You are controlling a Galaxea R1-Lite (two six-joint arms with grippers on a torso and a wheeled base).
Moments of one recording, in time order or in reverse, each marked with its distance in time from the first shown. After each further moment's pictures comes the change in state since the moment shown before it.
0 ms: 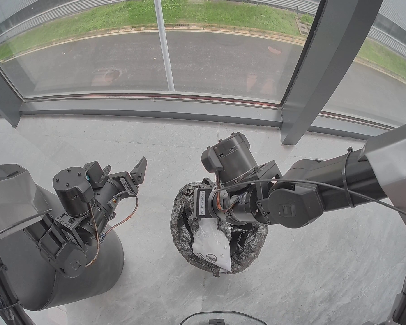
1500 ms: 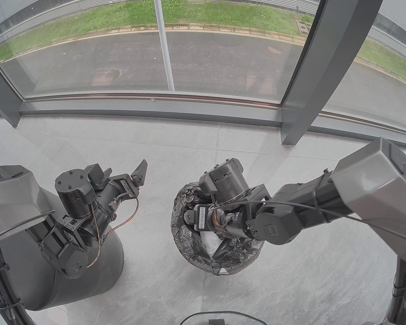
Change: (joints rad) left arm 0.002 0.019 0.004 -0.010 -0.001 -0.010; right arm -0.015 0.093 0.070 -0.130 -0.003 0.031
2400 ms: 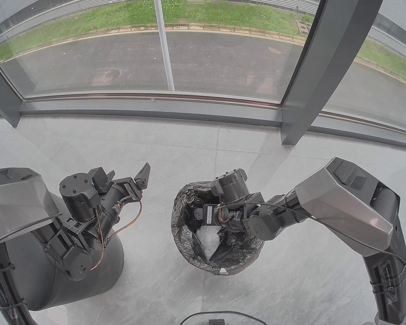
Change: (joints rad) left arm -0.008 0.039 0.001 -0.038 0.001 0.000; right arm -0.127 0.240 -0.106 -0.191 0.054 -0.110
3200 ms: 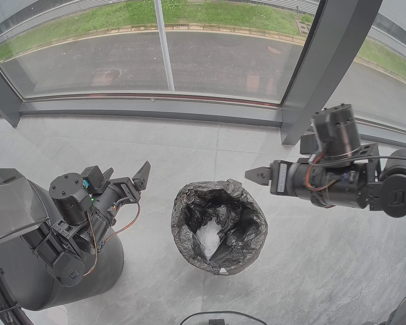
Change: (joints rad) left arm -0.033 -0.089 0.063 0.000 -0.003 0.026; right arm -0.015 -0.754 0.456 0.141 -0.003 0.011
